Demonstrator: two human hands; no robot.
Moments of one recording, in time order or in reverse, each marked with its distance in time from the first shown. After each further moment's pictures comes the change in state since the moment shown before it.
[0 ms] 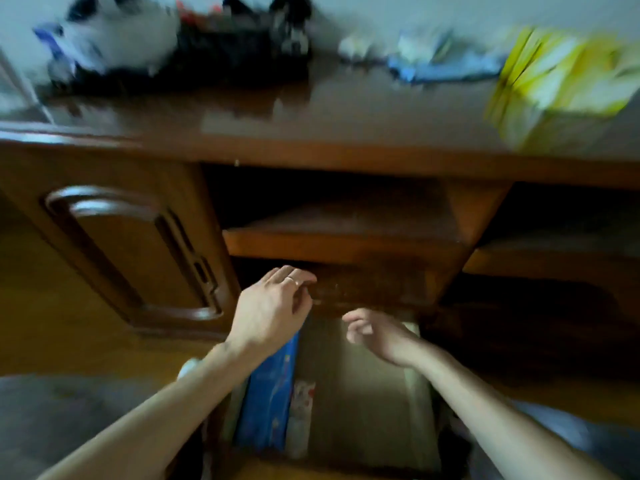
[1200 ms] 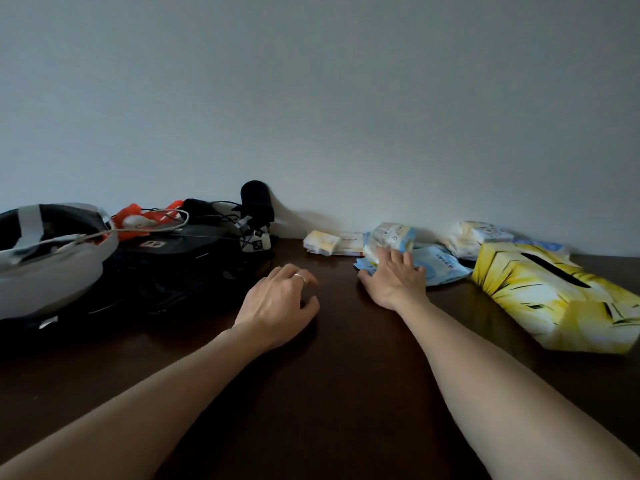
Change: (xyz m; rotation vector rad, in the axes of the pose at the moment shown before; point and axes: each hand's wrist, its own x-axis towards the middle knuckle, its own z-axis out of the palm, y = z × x) left_hand 0.419 -0.024 -0.040 0.042 0.011 0.086; right_hand 0.227 -0.168 -0.415 -0.619 0.849 0.227
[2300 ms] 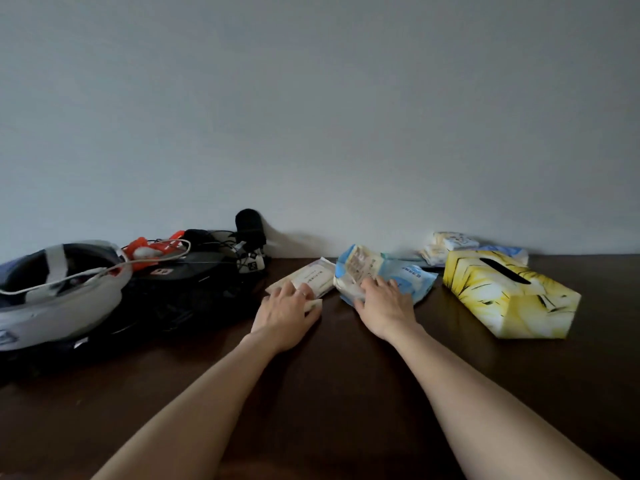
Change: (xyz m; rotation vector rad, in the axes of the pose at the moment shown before) left_hand 0.014 0.026 0.006 0.059 -0.154 -0.116; right_hand -0.069 0.010 -0.034 0.079 -0.011 -0.082
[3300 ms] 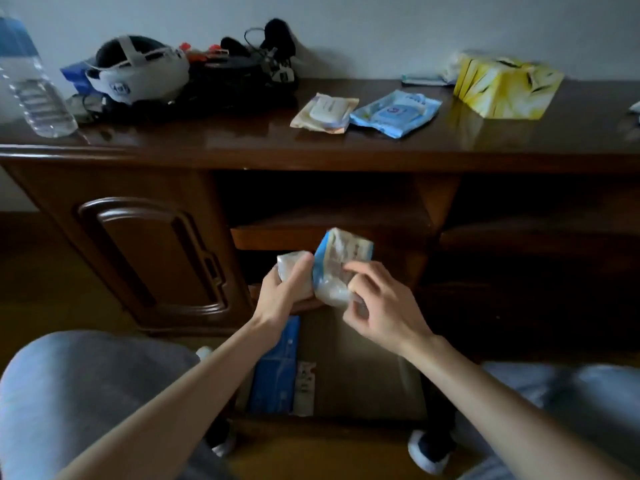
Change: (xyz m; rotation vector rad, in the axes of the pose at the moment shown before) left_hand -0.442 0.034 0.043 -1.451 -0.062 -0.498; right_hand -0.447 0.006 0.083 0.384 0.293 -0.700
